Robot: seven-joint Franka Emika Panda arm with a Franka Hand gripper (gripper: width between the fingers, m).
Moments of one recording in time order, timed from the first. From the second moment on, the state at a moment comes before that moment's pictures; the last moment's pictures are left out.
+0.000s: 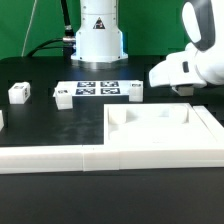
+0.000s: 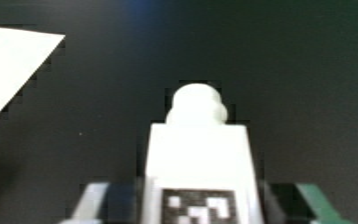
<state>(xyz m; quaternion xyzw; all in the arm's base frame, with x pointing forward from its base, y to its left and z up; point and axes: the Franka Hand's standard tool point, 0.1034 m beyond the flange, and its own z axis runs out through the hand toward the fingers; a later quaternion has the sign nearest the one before) 0.334 0.186 0.008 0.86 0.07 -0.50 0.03</state>
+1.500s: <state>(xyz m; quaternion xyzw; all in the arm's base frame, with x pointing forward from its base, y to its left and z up) 0.370 0.167 0.077 0.88 0.07 -0.47 0.02</state>
